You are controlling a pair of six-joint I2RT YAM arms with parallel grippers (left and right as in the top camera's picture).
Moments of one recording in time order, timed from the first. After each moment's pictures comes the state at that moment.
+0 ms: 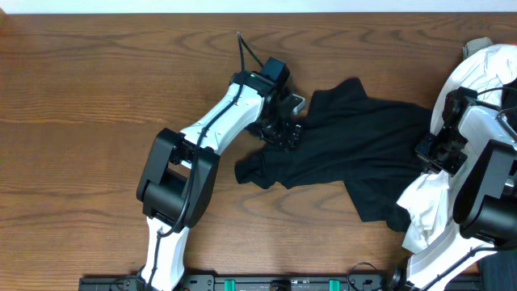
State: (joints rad) left arm -0.52 2.13 1.63 -0.94 0.41 0.07; right arm -0.34 1.95 1.21 -0.96 0.11 0.43
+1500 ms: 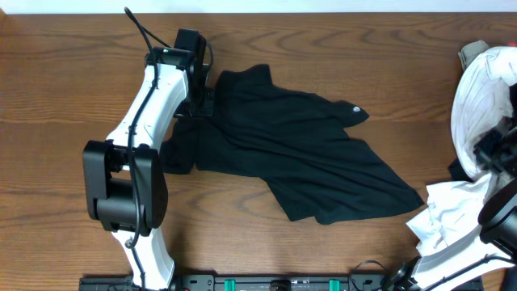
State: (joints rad) left arm -0.17 1.99 1.63 -1.10 -0.03 -0.10; right arm -0.66 1.95 1.48 -1.10 -0.04 0.21
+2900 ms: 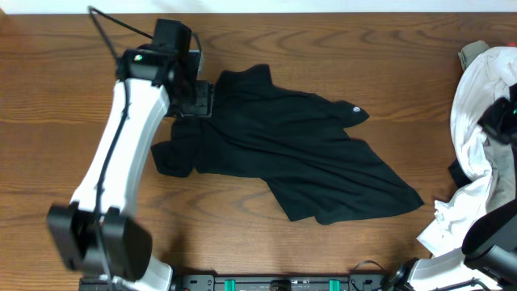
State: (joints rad) left arm -0.17 1.71 1.63 -1.20 0.08 -0.12; right arm -0.58 1.74 1.55 -1.09 -0.12 0.20
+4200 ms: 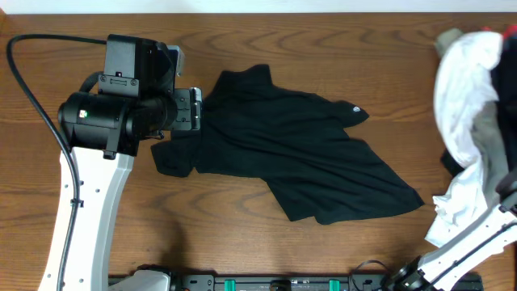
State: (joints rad) left arm -0.17 1.40 1.63 -1.25 0.12 -0.15; right arm -0.73 2.34 1.63 -0.20 -0.30 0.36
